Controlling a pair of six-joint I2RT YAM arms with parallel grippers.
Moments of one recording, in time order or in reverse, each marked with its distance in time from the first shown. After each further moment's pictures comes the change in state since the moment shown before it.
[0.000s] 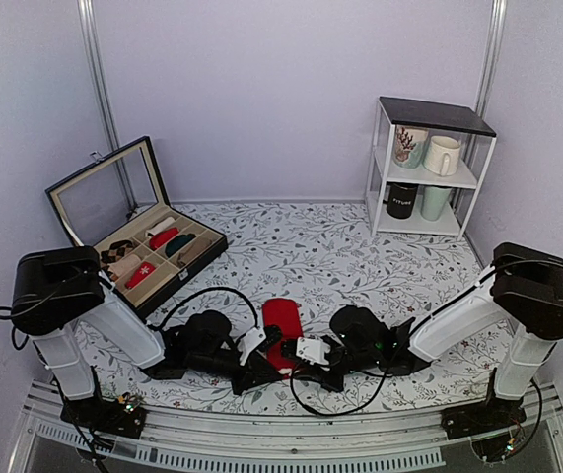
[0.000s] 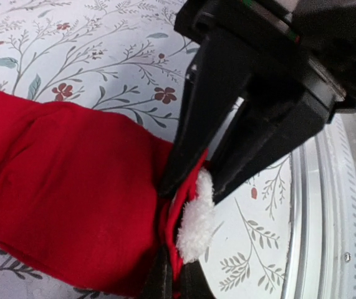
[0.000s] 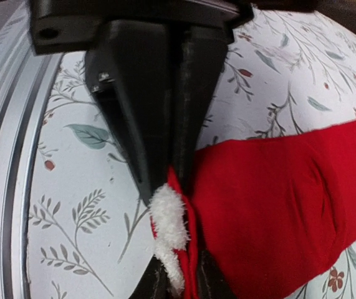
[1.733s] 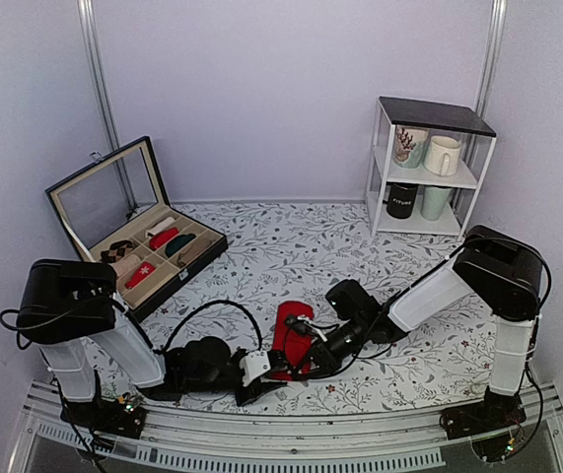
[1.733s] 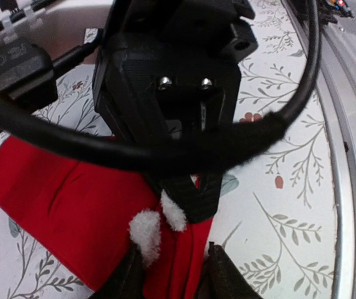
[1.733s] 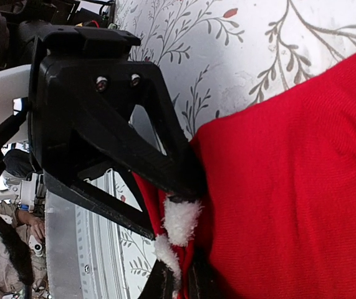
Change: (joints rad) left arm -0.177 0.056 -0.064 0.233 -0.372 0.356; right arm -0.215 0.190 0.188 -0.204 -0.613 0.550
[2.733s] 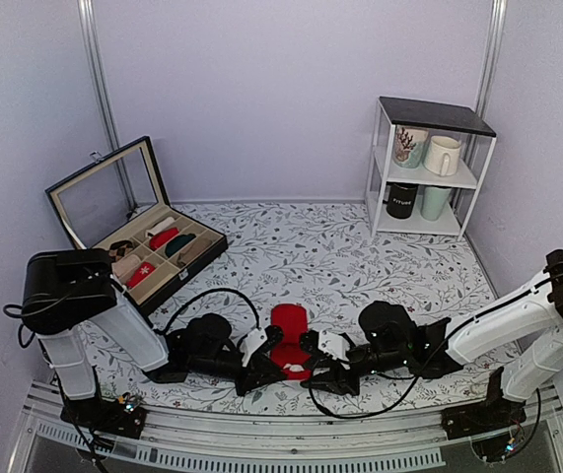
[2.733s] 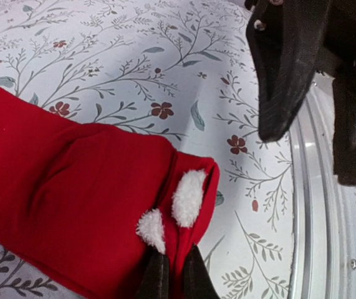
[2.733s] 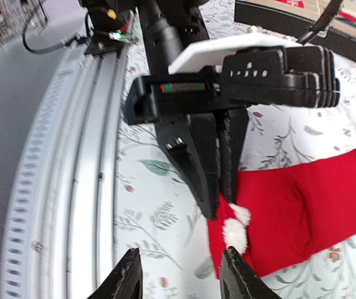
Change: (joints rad) left arm 0.162 0.002 0.055 -0.121 0.344 -0.337; right arm 0.222 -0.463 -0.300 0.181 0.535 -0.340
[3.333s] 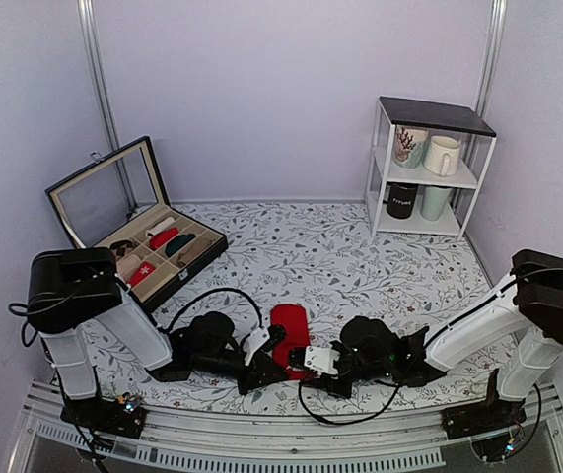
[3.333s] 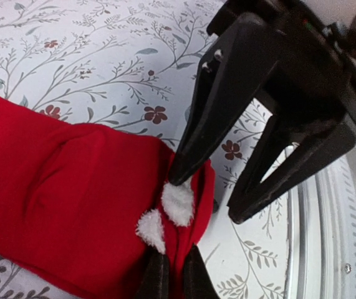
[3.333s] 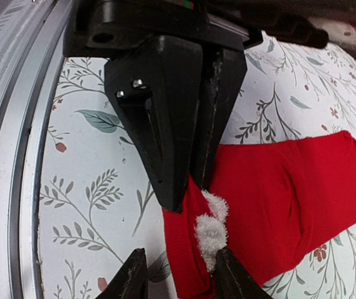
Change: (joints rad) left arm 0.010 0.024 0.025 -0.002 0.047 -0.023; right arm 0.066 0.160 0.025 0.036 0.234 -0.209
